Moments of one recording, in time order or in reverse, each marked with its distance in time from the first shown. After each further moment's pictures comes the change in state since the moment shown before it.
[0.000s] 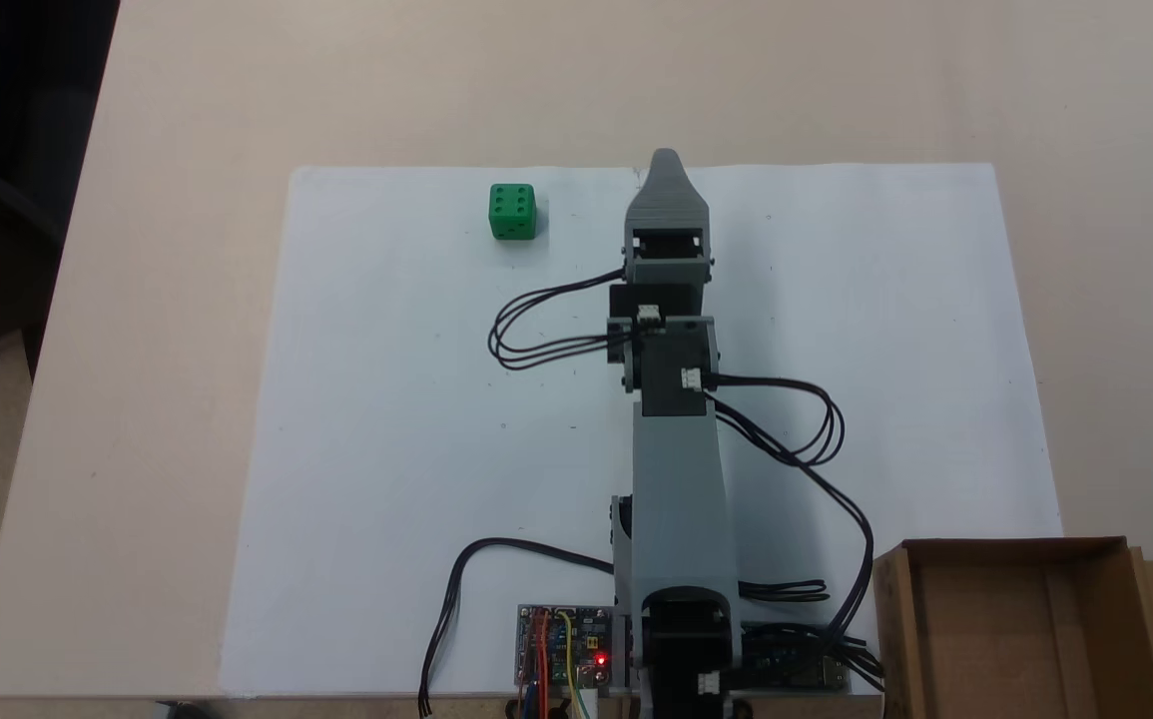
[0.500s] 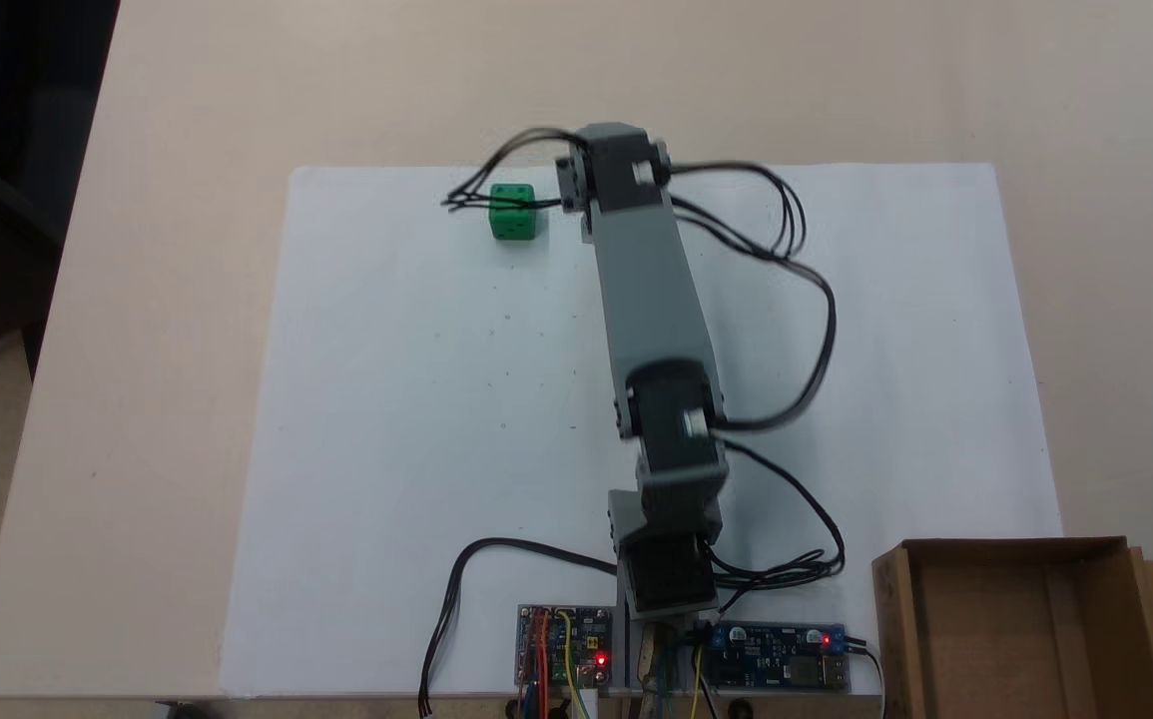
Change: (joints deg) arm -7.1 -44.9 -48.1 44.2 3.9
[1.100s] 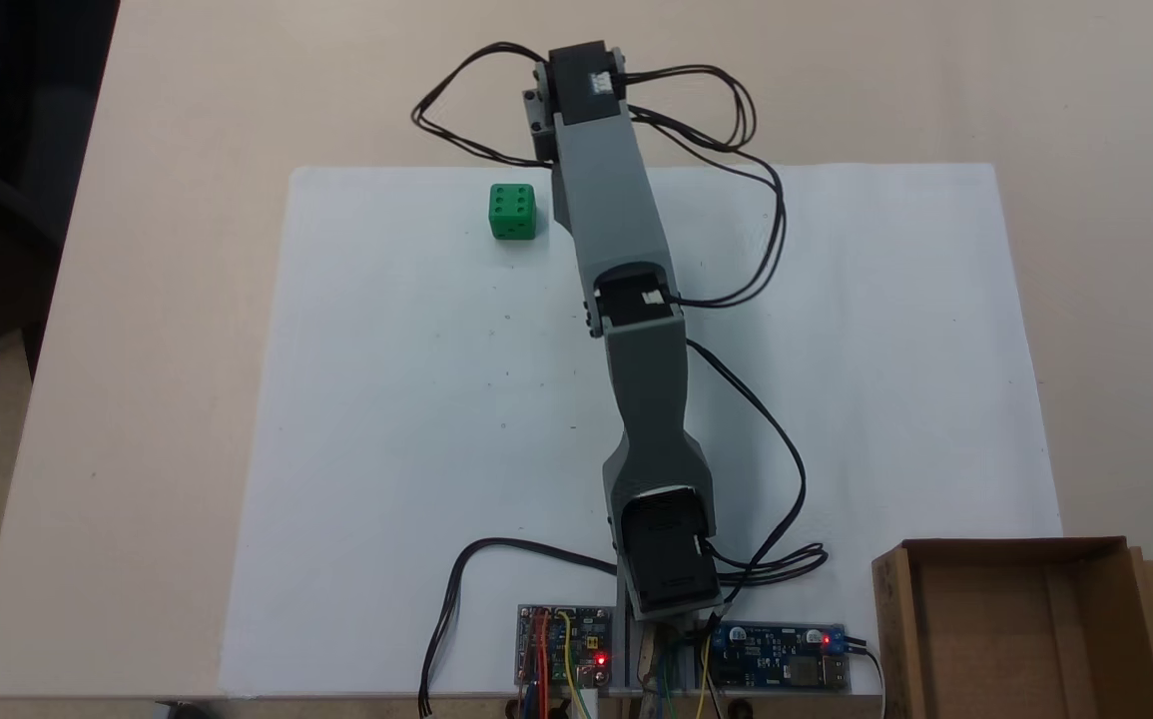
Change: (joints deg) arm -3.6 -27.0 -36.9 28.5 12.5
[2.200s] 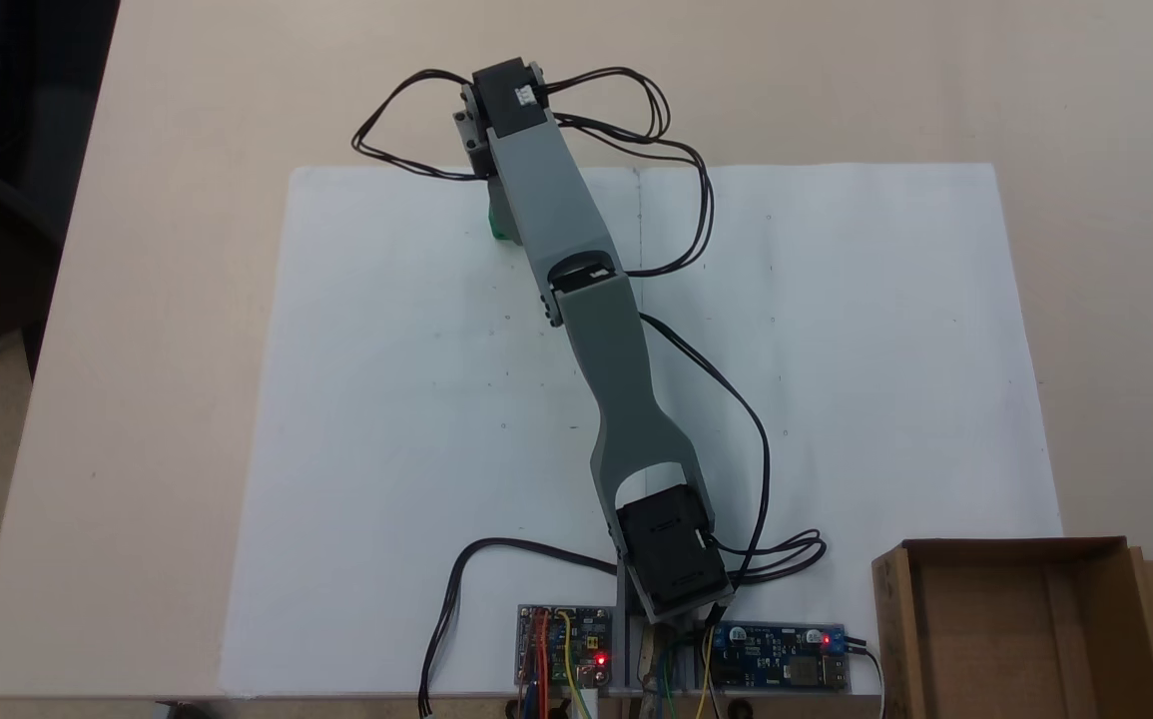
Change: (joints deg) arm -8.4 -17.1 -15.8 0.1 5.9
